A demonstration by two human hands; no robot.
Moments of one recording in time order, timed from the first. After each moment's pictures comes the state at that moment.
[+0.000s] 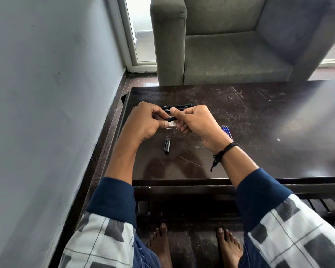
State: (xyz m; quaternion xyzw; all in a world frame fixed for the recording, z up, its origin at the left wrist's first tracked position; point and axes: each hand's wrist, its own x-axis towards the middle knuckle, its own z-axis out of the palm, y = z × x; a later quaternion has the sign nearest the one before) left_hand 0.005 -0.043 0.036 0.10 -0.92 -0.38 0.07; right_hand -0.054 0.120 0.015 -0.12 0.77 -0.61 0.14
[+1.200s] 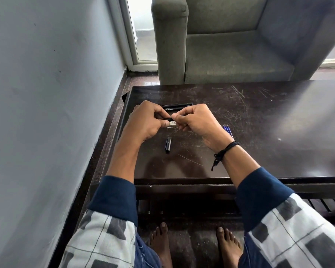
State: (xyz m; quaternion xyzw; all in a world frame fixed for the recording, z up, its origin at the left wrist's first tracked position) left_hand 0.001 -0.045 0.030 0.09 -0.92 -0.37 0.08; right_hand -0.054 0.120 0.015 -0.14 0.76 -0.61 0.16
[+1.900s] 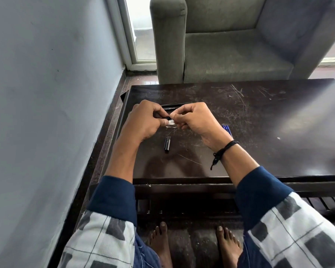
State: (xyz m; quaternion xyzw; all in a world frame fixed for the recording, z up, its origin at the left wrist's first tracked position) left_hand 0.003 -0.044 0.033 0.09 -0.93 -0.36 0.08; right_hand -0.054 0.119 0.016 -0.14 0.75 -0.63 0.16
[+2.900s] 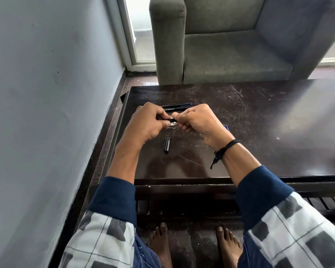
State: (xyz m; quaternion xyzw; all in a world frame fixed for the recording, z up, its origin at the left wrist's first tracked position) left_hand 0.001 -0.038 0.029 0.08 -0.93 -0.34 0.07; right_hand -0.057 0.126 0.017 -0.10 0.77 -0.61 0.17
